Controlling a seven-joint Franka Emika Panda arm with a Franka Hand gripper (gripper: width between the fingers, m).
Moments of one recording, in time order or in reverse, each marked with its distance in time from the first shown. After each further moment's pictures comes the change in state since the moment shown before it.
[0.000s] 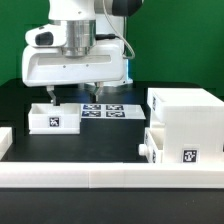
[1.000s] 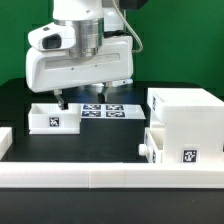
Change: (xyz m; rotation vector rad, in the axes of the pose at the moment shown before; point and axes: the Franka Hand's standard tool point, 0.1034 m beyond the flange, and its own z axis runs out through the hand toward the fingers) arm 0.041 -0.002 -0.016 0.029 -0.055 -0.097
